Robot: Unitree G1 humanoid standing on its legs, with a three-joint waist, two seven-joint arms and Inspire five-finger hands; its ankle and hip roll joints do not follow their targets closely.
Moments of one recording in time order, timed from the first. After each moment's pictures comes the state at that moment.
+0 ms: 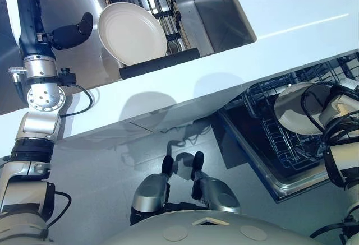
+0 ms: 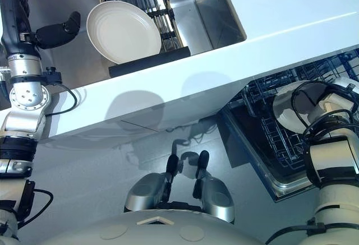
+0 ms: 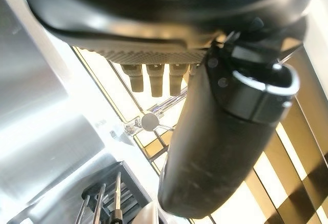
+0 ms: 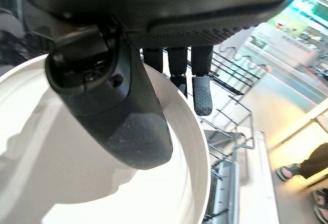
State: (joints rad) left arm -0.42 0.77 -0.01 0.33 -0.13 -0.40 0.39; right arm -0.79 -0.80 0.30 1.15 -0.69 0.38 0.05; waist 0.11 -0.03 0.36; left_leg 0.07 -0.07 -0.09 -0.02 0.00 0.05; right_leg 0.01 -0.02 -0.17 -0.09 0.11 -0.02
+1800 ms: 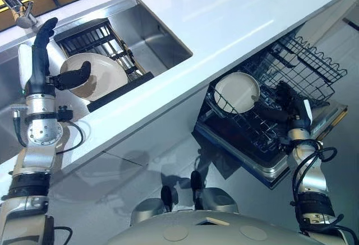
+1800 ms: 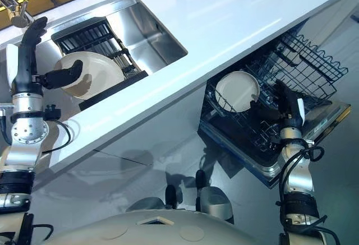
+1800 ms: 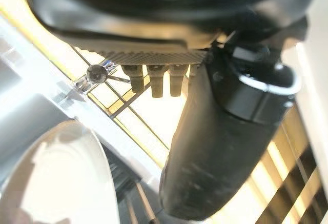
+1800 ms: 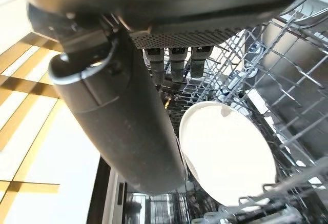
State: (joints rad) left arm -0.12 0.80 0.17 0.30 0.15 -0.34 0.32; right arm 0.01 -0.39 -0.22 0.27 0.18 -0.09 -0.05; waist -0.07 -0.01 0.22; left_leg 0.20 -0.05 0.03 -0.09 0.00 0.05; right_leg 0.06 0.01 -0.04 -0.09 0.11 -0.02
